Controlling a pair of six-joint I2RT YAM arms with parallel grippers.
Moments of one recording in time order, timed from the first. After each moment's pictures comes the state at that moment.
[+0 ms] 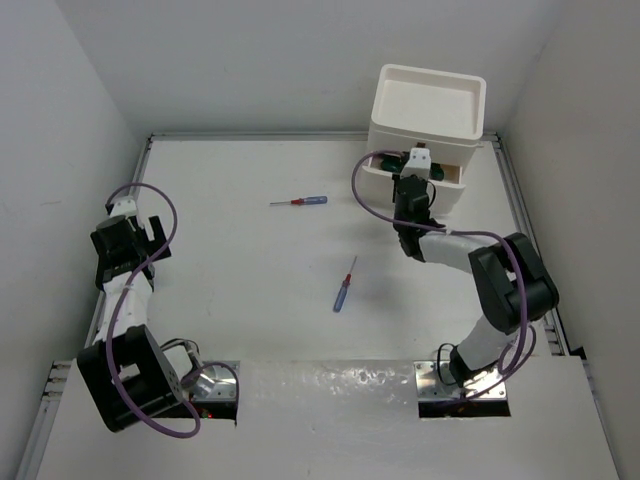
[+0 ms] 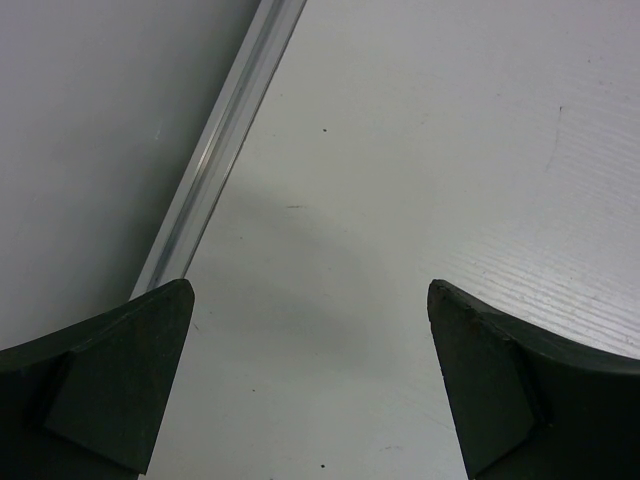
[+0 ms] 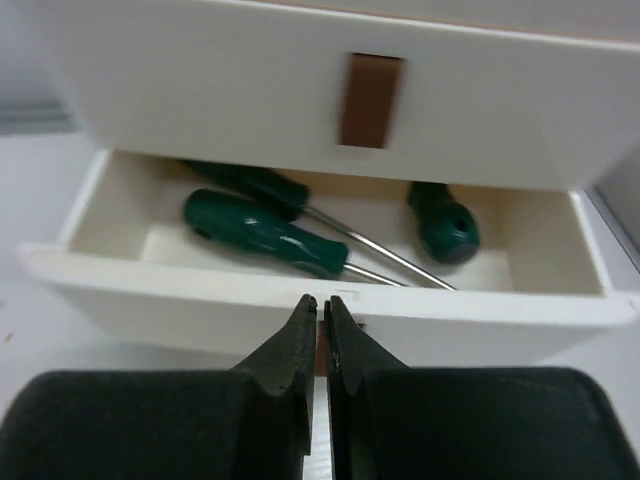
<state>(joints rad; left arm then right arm) 0.47 1.09 0.57 -0.10 -0.09 0.13 0.39 1.68 0.77 0.75 0.69 0.03</state>
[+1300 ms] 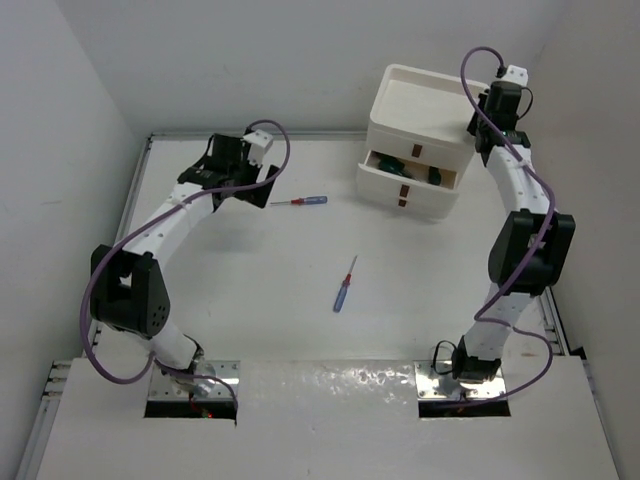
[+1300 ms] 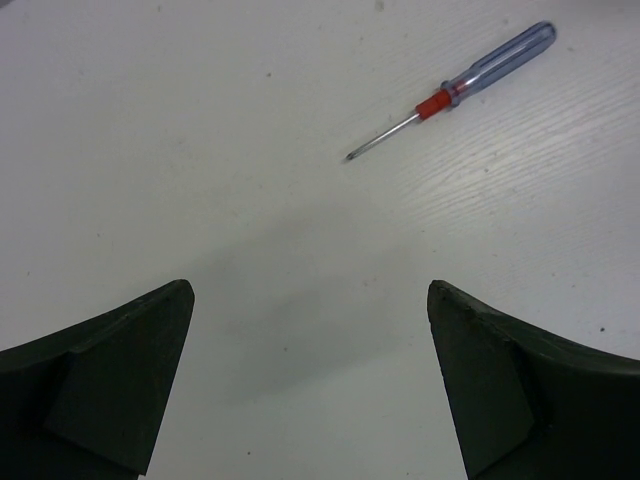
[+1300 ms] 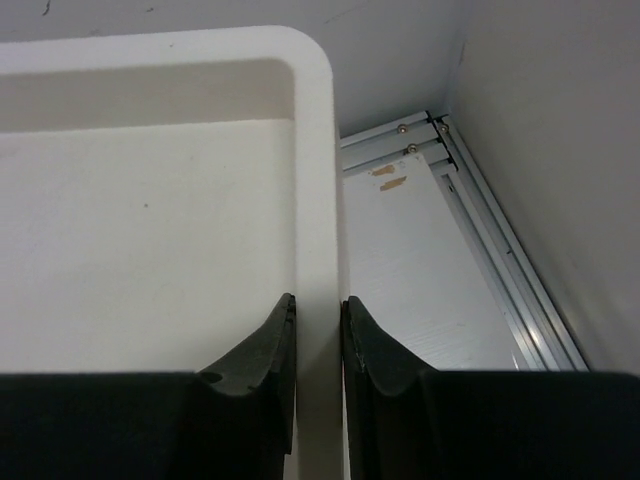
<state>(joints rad) -0.26 1.59 1.31 -0.48 0.00 0.21 -0.11 1.93 1.72 -0.19 0.21 0.15</state>
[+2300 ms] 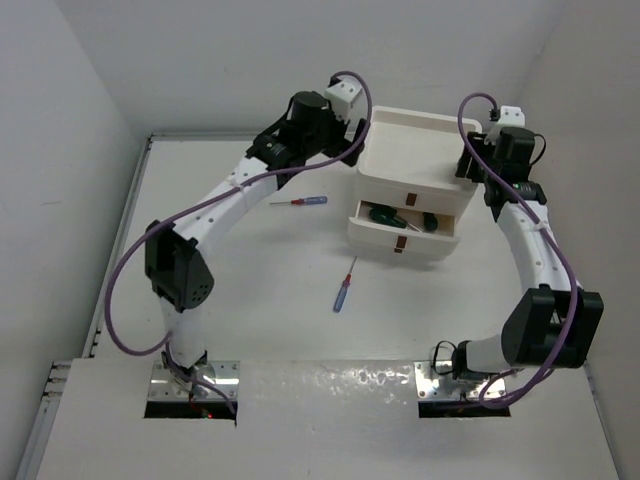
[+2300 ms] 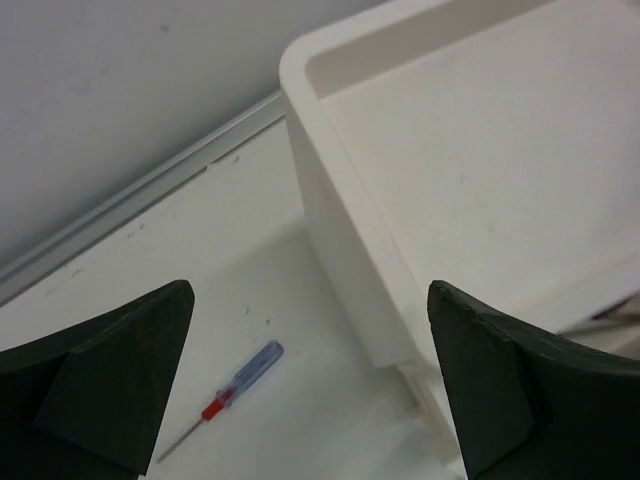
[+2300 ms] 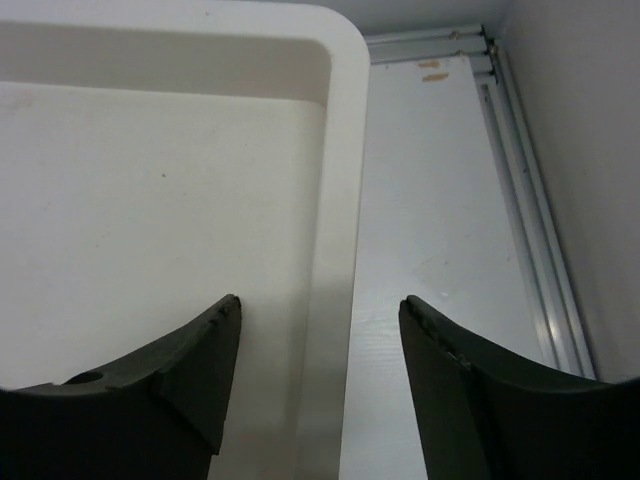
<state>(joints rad) -0.60 1.85 1.86 -0.36 0.00 0.06 -0.11 1.41 1.17 -0.19 0.02 0.04</state>
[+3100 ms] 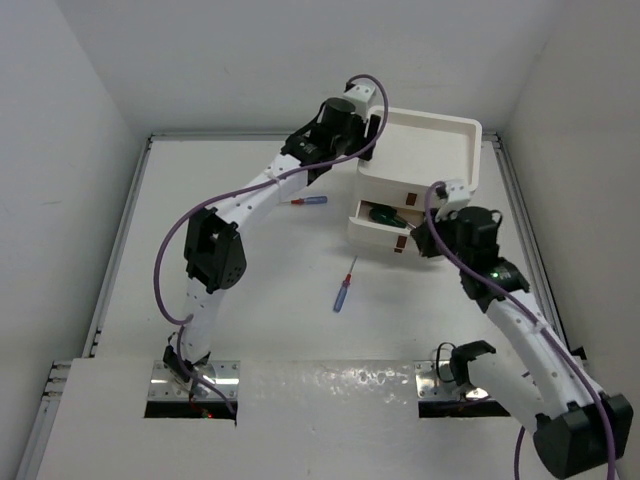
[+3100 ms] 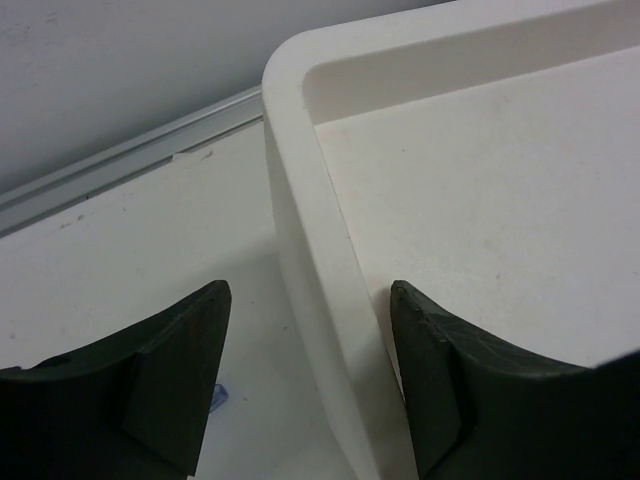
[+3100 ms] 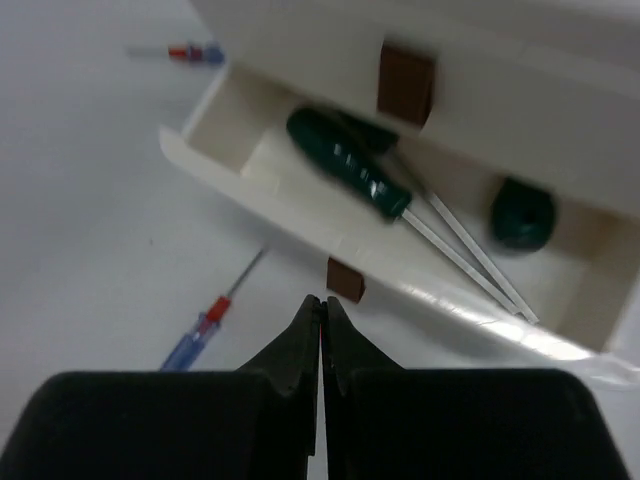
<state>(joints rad) -0.64 2.17 2.14 -0.34 -0.12 -0.12 0.24 0.84 0.70 -0.25 -0.11 0.16</state>
